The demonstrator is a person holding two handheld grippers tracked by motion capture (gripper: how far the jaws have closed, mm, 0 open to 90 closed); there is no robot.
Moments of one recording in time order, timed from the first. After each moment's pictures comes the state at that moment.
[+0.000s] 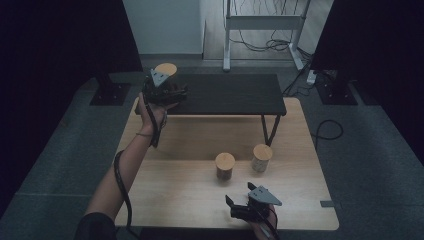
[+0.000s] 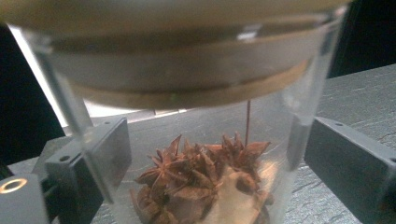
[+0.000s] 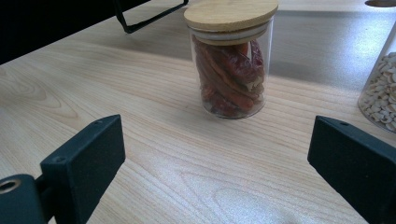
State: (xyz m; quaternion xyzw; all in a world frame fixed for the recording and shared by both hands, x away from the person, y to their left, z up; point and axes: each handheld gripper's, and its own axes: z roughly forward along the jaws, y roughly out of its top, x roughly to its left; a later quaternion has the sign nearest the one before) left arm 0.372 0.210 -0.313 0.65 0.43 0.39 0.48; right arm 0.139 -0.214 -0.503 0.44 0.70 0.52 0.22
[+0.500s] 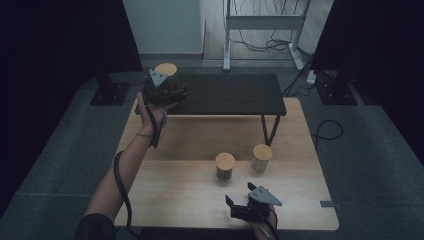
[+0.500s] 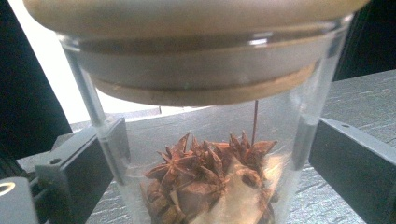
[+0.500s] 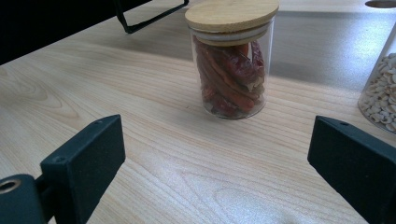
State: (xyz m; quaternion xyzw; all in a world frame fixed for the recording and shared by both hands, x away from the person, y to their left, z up) left arm 0.367 0.208 -0.312 0.65 0.45 0.39 0.48; right arm 0.138 -0.214 -0.503 0.43 0.70 0.52 0.22
